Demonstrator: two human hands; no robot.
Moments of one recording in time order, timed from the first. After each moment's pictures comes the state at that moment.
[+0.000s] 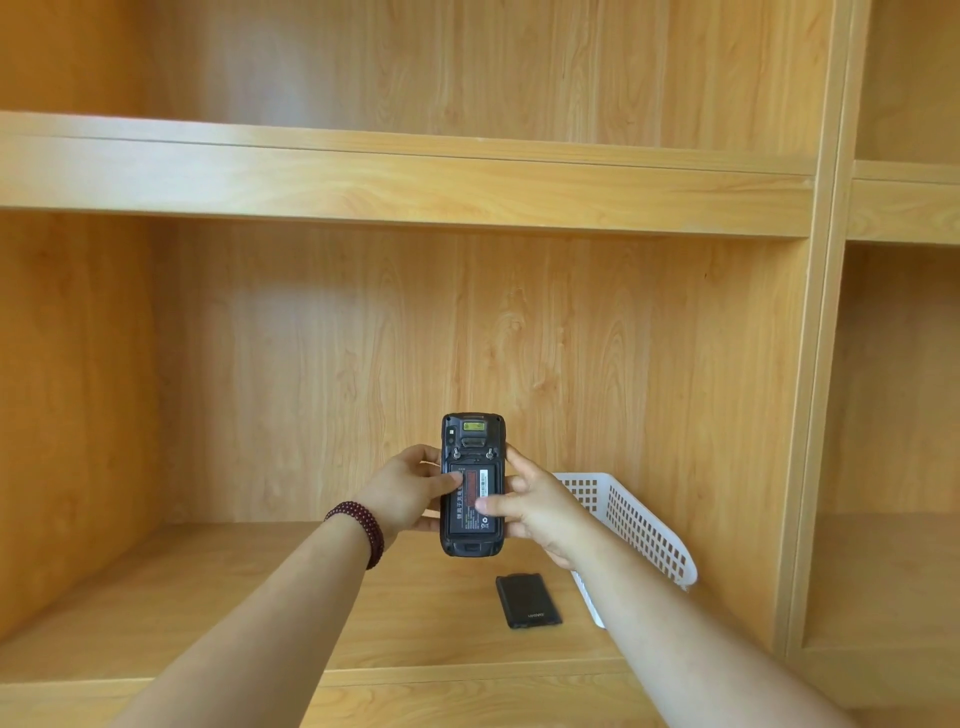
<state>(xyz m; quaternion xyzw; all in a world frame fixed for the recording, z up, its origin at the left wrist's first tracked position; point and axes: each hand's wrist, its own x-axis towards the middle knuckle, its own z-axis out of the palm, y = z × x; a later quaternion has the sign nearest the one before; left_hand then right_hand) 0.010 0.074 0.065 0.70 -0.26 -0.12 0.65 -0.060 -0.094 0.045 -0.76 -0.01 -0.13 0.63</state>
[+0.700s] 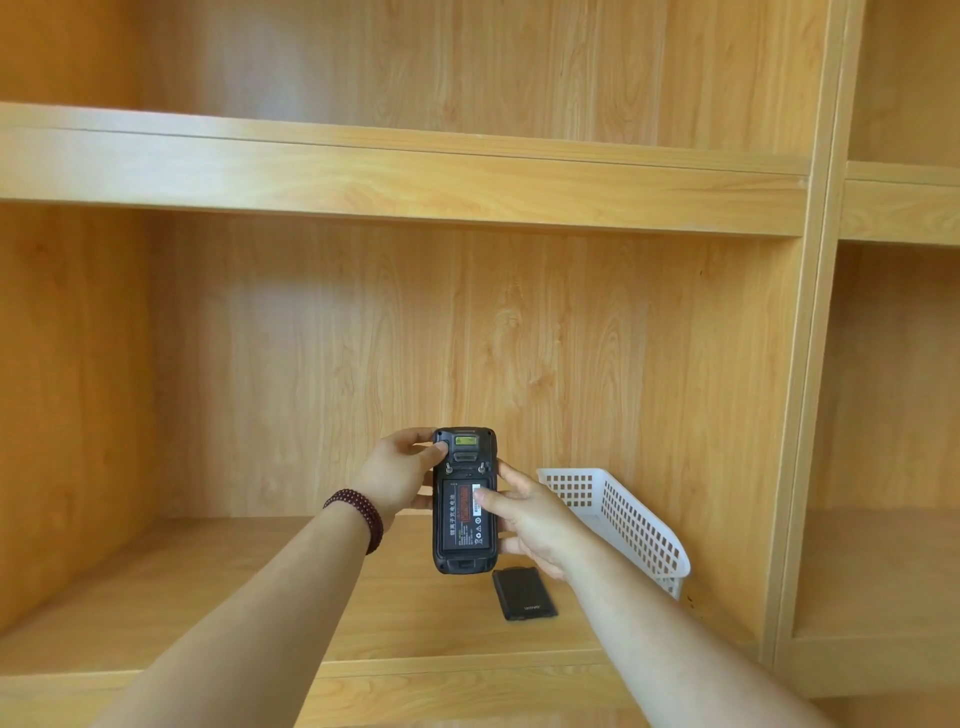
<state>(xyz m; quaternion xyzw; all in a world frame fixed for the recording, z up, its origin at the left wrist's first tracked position) 0.017 0.073 0.071 0.70 -0.25 -0.06 0.67 -0.066 -0.085 0.033 -0.72 0.03 -0.10 0.68</state>
